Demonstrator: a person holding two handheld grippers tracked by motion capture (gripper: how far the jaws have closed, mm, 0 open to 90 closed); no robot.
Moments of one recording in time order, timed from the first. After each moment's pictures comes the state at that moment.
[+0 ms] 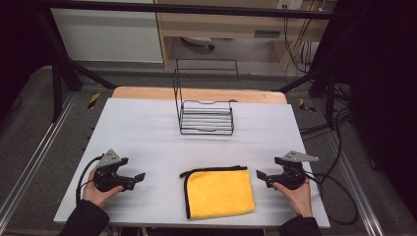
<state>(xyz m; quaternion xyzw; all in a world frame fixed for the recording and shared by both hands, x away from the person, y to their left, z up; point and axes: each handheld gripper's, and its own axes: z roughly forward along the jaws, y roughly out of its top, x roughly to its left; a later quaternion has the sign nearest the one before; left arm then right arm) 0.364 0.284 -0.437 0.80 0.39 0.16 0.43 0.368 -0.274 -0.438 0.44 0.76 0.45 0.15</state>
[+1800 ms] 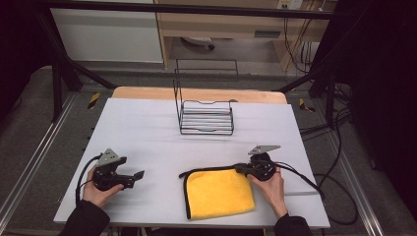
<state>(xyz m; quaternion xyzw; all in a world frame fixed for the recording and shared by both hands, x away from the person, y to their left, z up) 0.365 0.286 -0.435 0.79 0.41 0.17 0.42 0.398 -0.193 -0.440 0.40 0.83 0.39 0.07</state>
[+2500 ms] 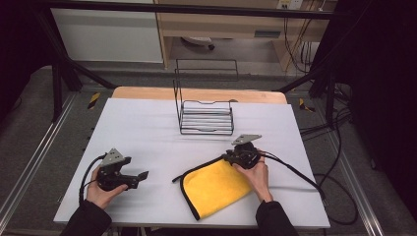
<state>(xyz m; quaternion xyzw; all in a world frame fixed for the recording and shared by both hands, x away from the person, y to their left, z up) 0.362 0.266 -0.426 0.80 0.39 0.16 0.42 0.430 -0.156 -0.433 0.37 0.83 0.39 0.13</state>
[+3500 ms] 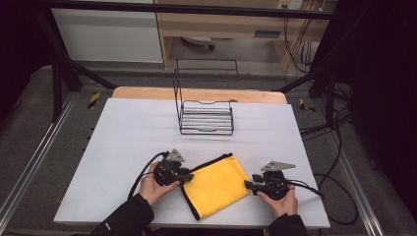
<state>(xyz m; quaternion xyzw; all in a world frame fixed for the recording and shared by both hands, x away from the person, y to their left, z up) 0.387 0.126 -0.442 0.87 0.32 0.05 0.36 0.342 -0.220 -0.447 0.46 0.80 0.37 0.10</state>
